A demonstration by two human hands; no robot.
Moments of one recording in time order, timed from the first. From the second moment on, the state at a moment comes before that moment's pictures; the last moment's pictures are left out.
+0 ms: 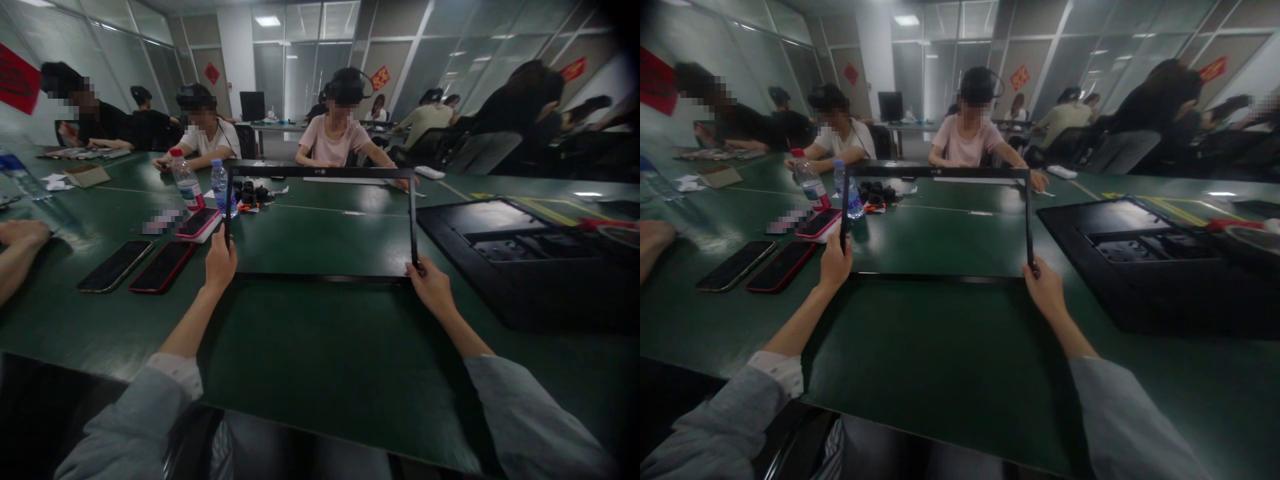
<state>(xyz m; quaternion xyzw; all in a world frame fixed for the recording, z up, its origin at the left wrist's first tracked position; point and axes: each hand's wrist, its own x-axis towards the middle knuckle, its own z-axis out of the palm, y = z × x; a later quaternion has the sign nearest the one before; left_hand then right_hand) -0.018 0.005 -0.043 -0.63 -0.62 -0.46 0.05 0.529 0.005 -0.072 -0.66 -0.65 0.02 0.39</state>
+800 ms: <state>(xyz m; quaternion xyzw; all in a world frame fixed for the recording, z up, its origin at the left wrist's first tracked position) -0.039 0.028 -0.069 -0.62 -0.64 -0.41 -0.17 0.537 0.014 -0.079 -0.69 -0.58 0.09 0.42</state>
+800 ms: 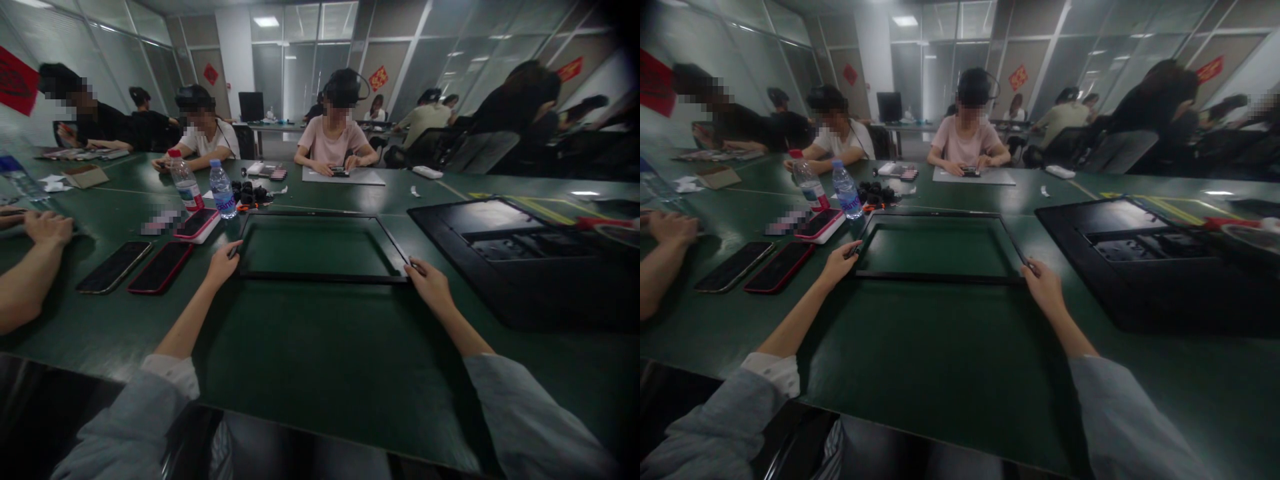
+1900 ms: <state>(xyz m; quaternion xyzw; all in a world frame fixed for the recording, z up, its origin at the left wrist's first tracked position) -0.031 0.016 -0.060 -0.65 -0.70 -0.29 -0.08 0.528 0.011 -0.082 -0.61 -0.74 0.06 0.30</state>
